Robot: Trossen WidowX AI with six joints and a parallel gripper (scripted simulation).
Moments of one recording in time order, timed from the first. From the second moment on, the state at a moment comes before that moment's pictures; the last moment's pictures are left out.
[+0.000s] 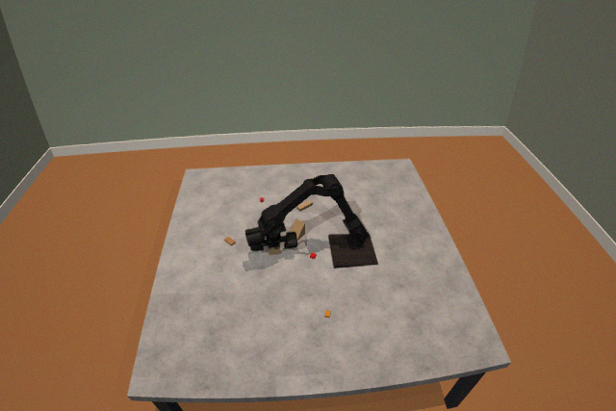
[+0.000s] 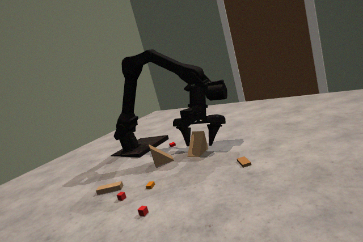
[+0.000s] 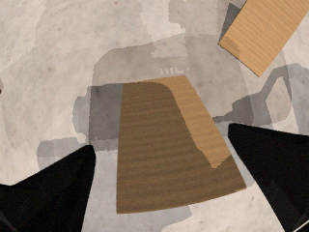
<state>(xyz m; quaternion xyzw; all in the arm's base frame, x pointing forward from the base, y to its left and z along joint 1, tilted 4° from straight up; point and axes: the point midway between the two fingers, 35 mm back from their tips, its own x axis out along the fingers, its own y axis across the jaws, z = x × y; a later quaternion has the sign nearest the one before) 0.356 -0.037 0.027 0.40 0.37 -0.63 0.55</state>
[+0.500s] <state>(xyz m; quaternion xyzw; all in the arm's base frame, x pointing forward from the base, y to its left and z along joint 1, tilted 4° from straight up) 0.353 -0.041 0.019 0.39 0.37 -0.64 0.55</state>
